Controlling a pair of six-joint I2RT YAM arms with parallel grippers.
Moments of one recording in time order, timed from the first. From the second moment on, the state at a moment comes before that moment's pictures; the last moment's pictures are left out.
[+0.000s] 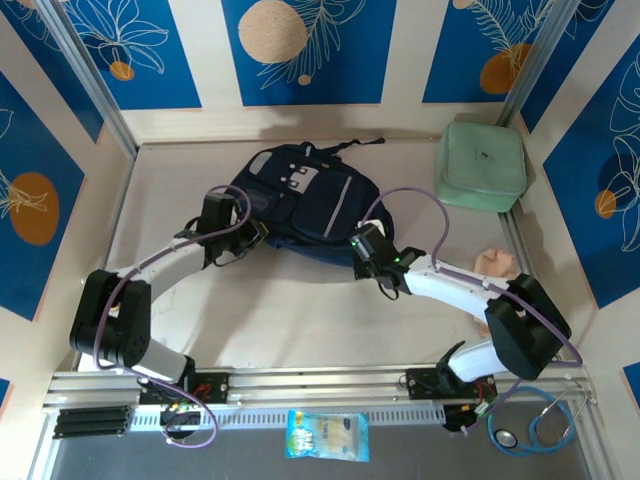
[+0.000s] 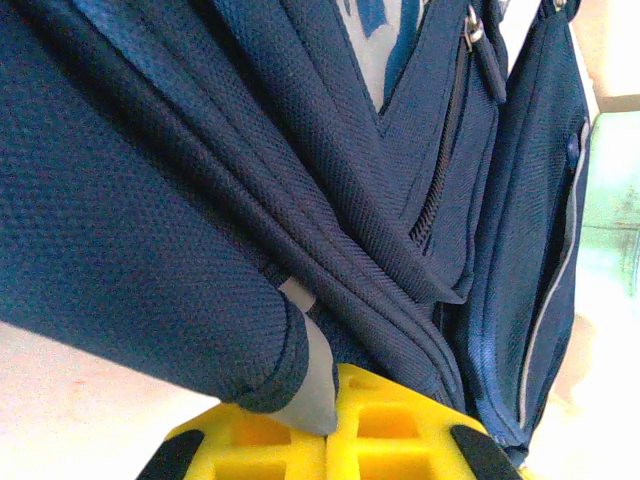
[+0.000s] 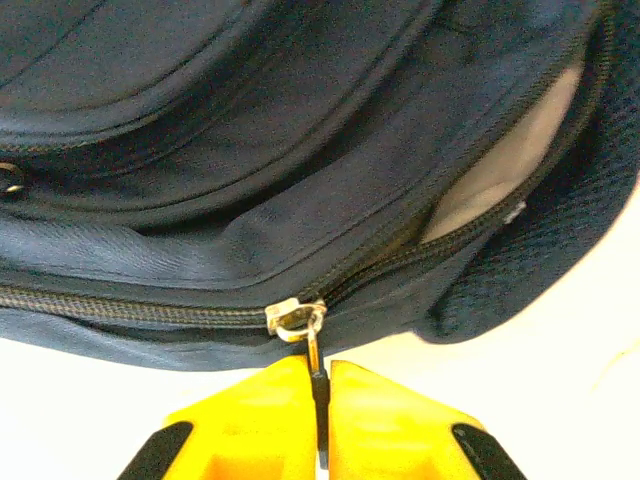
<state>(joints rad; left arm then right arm) -0.29 1.50 0.84 -0.12 0.34 -0.98 0.69 1.40 0.77 -0.37 0.31 0.44</state>
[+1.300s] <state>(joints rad) -0.28 1.41 0.56 0.04 0.30 -1.16 0.93 1.84 1.26 -0.38 -0.20 0.46</state>
